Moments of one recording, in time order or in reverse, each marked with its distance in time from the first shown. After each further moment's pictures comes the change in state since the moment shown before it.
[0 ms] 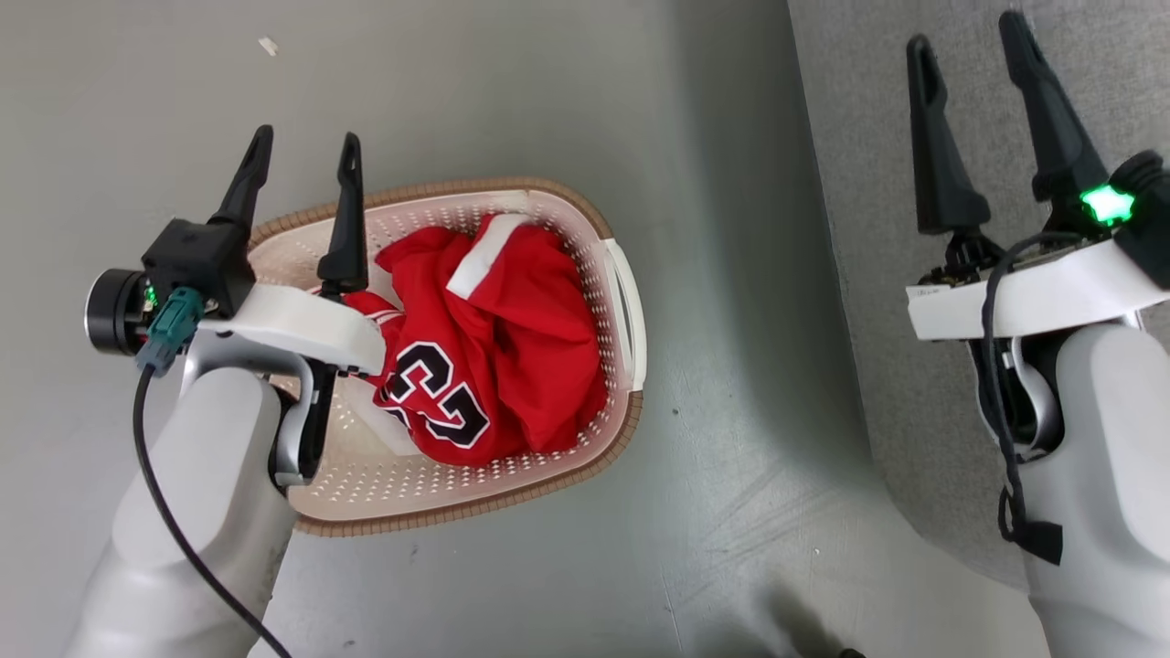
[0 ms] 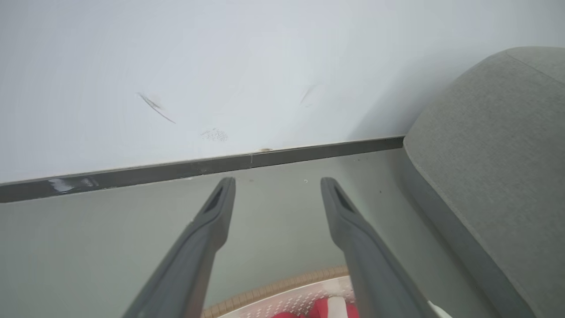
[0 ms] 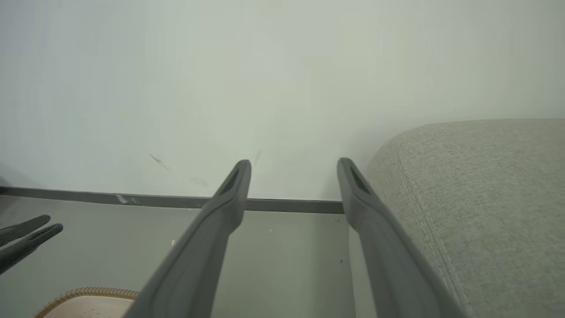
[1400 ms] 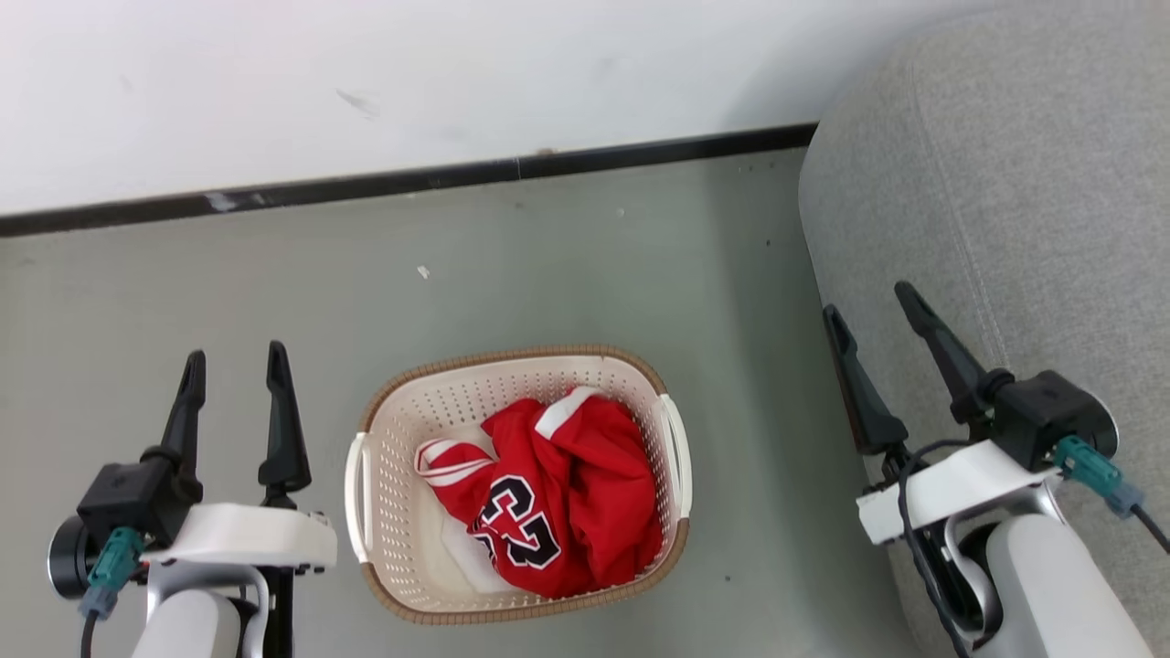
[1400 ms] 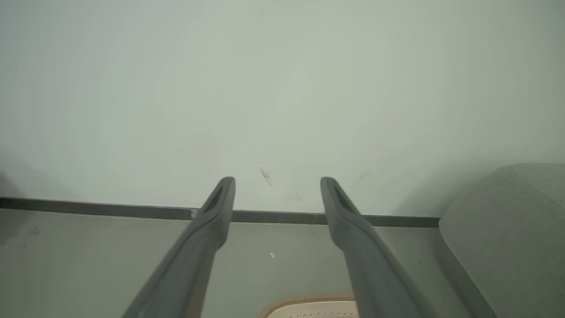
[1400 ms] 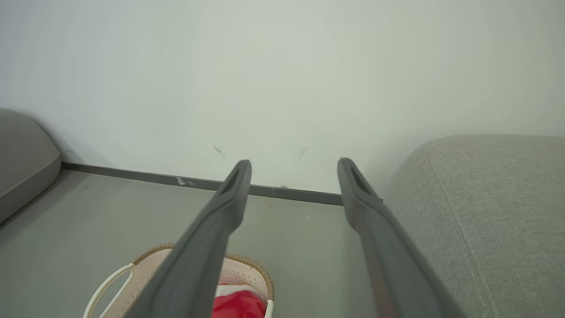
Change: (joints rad) left arm 0.458 -0.042 0.241 -0.273 0.036 0.023 -0.002; right arm 0.300 0.000 0.058 0.060 -0.068 0.000 0.000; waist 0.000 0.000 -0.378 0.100
